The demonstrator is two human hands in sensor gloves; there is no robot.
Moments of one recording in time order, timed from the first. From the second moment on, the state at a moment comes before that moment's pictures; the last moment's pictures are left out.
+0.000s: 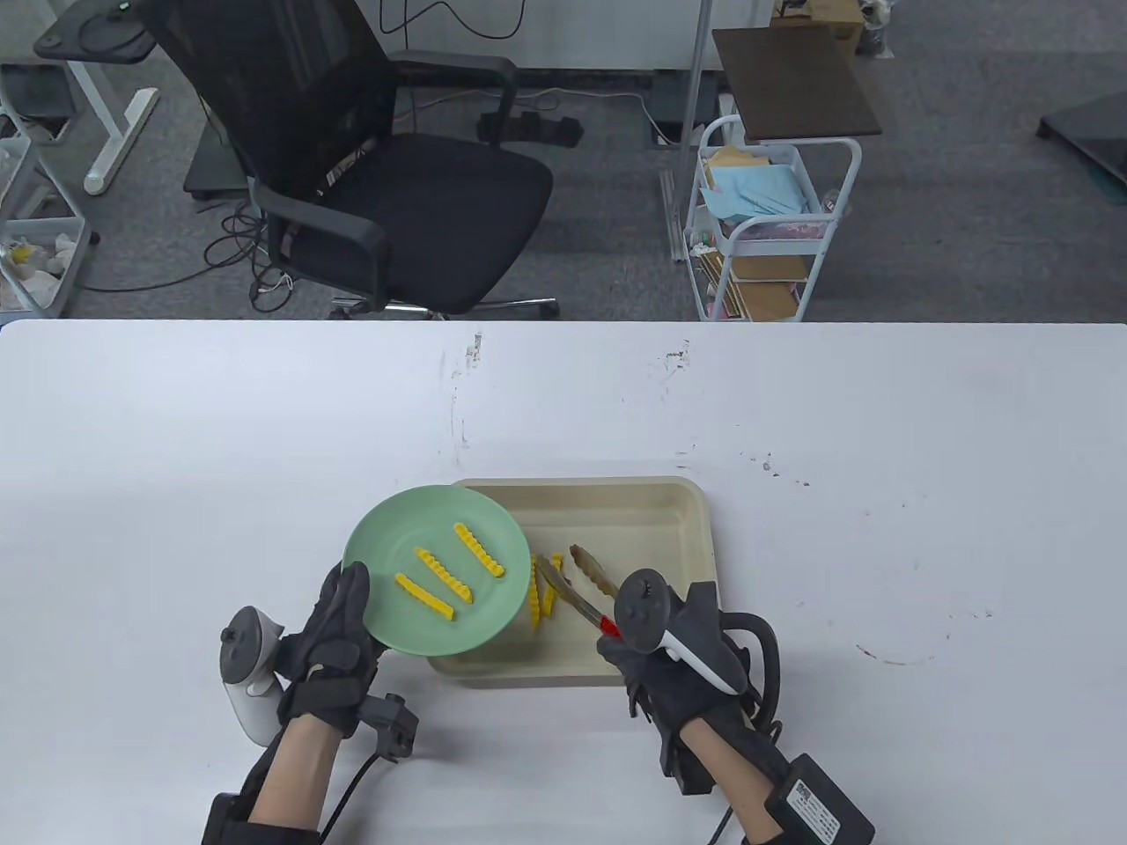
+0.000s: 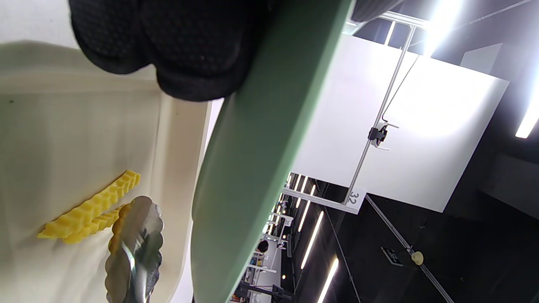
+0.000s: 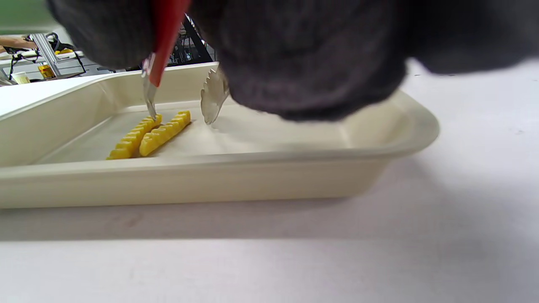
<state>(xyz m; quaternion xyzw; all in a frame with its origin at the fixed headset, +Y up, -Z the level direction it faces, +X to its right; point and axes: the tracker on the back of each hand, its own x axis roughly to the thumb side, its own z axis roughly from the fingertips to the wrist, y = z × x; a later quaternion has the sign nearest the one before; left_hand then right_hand) -0.270 -0.767 -0.262 -0.04 0.00 0.79 0.61 0.076 -0.696 -0.263 0.01 0.12 0.99 0.06</state>
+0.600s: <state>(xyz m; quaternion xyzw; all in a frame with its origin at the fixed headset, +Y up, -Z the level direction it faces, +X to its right) -0.277 -0.764 -0.262 -0.03 0.00 0.80 0.59 0.055 -0.693 -0.263 0.01 0.07 1.00 0.02</state>
